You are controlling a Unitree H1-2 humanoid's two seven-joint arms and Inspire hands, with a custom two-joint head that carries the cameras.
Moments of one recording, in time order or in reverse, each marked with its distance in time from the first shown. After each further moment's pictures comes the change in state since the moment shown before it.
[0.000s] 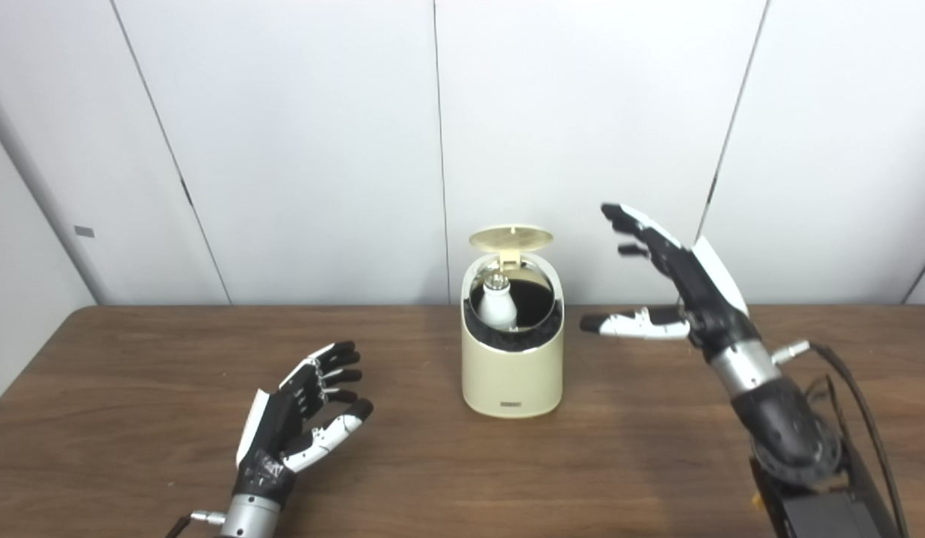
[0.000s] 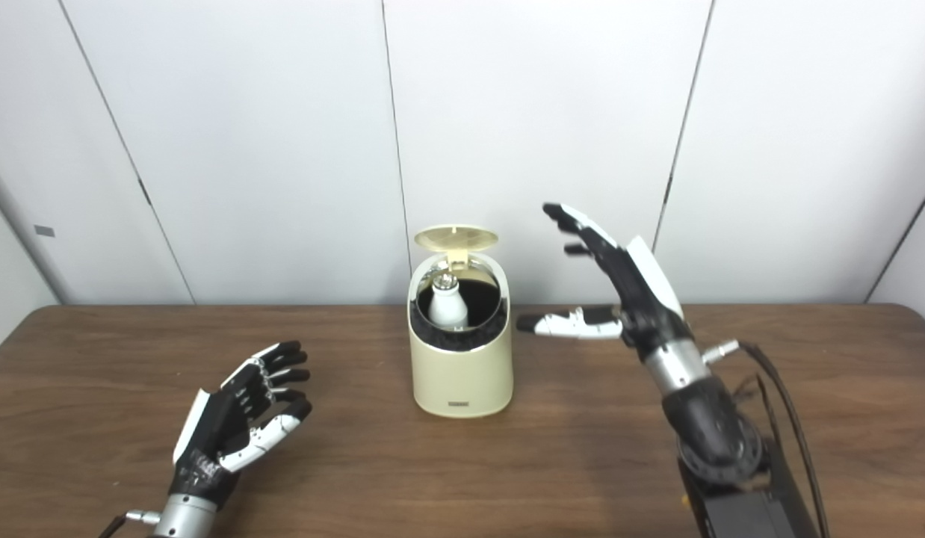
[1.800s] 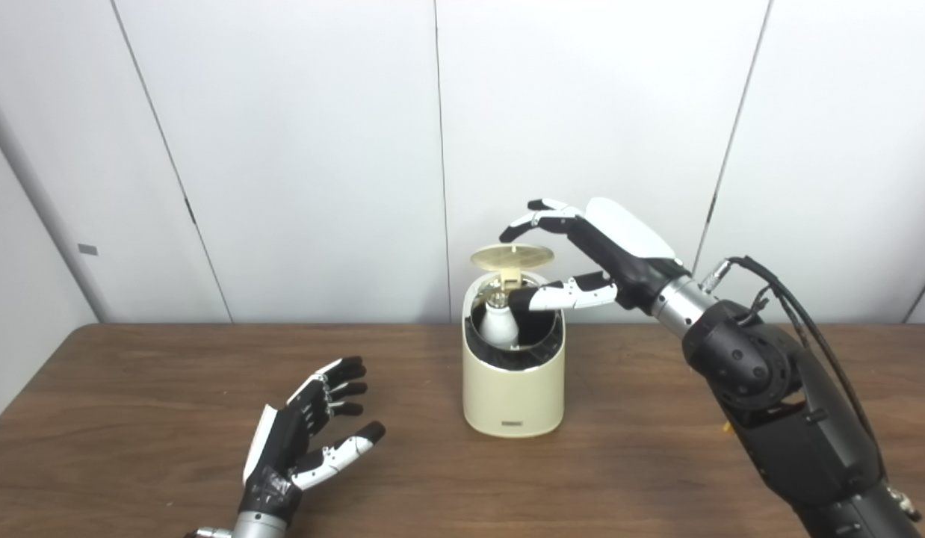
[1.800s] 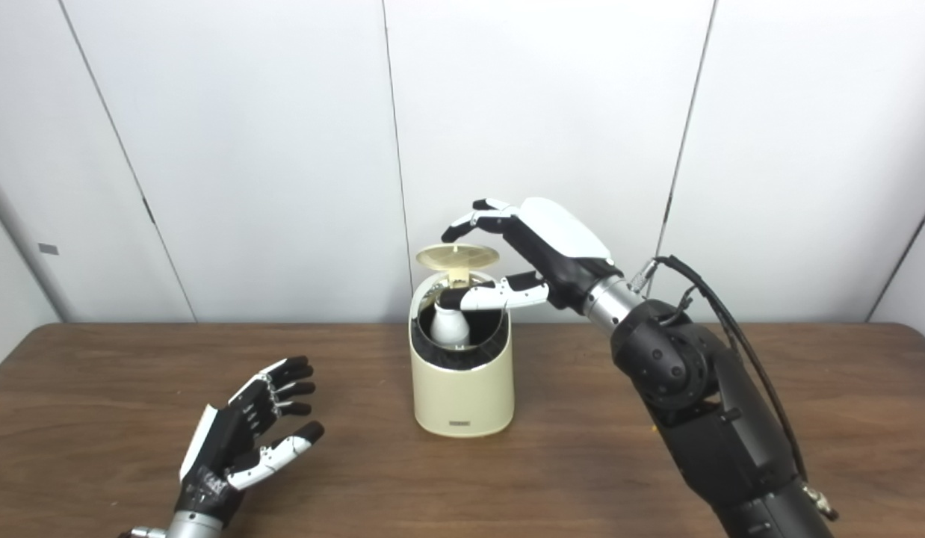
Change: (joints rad) left arm -0.012 -0.014 -0.005 0.006 0.025 0.008 0.001; right arm -0.209 -0.054 0.183 -0.018 -0.183 0.070 0.217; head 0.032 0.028
